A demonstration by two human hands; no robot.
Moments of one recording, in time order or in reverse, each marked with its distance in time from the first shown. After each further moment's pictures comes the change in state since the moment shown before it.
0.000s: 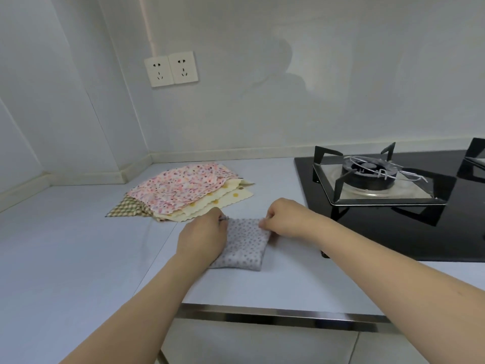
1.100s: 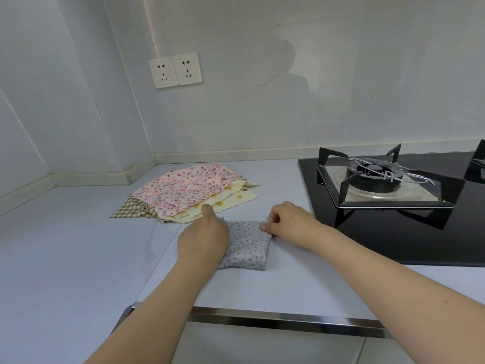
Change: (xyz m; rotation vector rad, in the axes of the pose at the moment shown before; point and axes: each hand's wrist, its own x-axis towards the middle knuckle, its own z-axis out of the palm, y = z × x) left_hand -0.003 0.004 -0.002 0.178 0.034 -0.118; right_hand 0.013 0.019 0.019 -0.008 0.068 -0.062
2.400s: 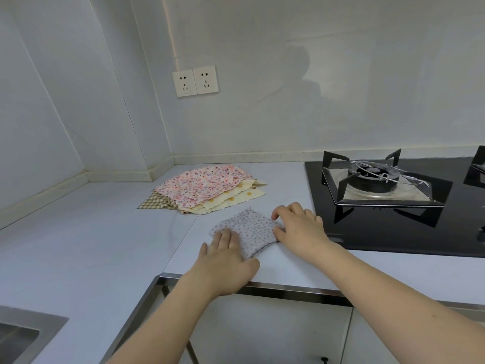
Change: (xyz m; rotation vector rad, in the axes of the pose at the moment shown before) left_hand -0.081 0.003 -0.033 0.050 -0.561 0.147; right_hand -0.060 -0.017 0.009 -0.167 0.160 -0.014
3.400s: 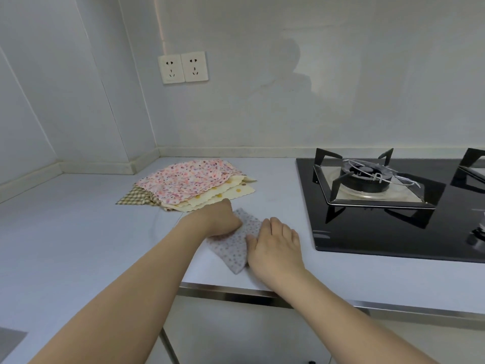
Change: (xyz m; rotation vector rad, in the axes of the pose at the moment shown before) left_hand 0.094 -0.001 -0.051 -0.081 0.007 -0.017; right_hand -0.023 -0.046 0.026 -0.006 -0.001 0.137
